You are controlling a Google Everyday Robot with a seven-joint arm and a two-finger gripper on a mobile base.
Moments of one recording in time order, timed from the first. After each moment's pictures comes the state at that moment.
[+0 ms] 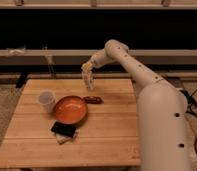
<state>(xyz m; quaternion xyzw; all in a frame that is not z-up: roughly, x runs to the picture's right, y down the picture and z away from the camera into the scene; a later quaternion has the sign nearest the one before) -0.057 -0.142 0.889 -0.23 -0.29 0.38 0.85</state>
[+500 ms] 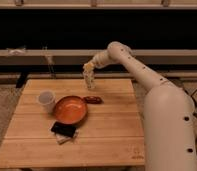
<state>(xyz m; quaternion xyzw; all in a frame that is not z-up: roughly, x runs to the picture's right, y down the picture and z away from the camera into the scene) -0.049 -0.143 0.884 -0.20 -0.29 0.39 0.85</state>
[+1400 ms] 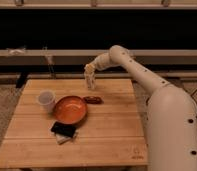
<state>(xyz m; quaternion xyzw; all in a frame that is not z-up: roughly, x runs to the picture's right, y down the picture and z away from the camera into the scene) -0.044 -0.138 0.894 -0.19 -0.30 0.40 0.84</state>
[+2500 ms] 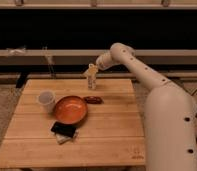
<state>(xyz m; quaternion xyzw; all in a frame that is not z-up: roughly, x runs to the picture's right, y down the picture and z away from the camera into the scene) -0.021 -0.133 0.893 -0.21 -0.26 0.37 0.87</state>
